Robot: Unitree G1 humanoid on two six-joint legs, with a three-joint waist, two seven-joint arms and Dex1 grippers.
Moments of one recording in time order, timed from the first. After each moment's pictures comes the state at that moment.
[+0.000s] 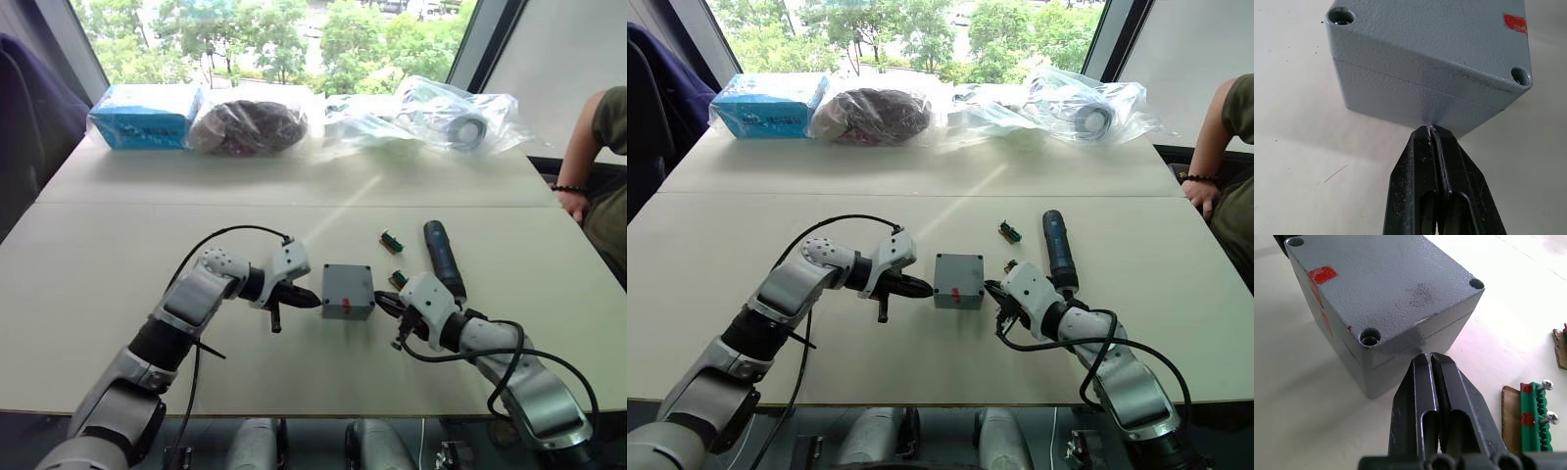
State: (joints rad) left arm -0.61 0.48 -0.37 0.03 -0.15 0.66 -1.17; right arm 0.01 -0.59 0.10 -0.46 0.14 0.45 0.62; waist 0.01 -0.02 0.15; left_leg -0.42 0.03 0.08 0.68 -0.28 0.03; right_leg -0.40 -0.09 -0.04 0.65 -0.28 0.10
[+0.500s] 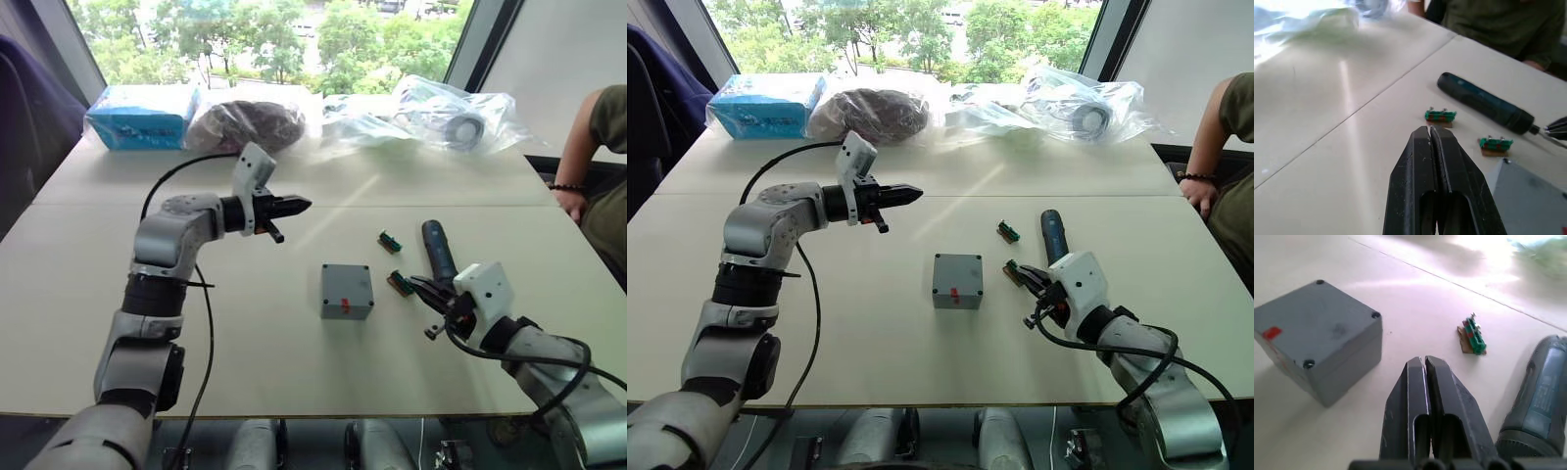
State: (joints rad) left arm -0.81 0.40 -0.03 0.09 -0.39 0.81 -1.02; right arm 0.17 -0.51 -0.21 -0.68 0.34 0.66 0.50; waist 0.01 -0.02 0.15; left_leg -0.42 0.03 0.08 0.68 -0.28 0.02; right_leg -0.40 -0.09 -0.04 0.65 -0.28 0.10
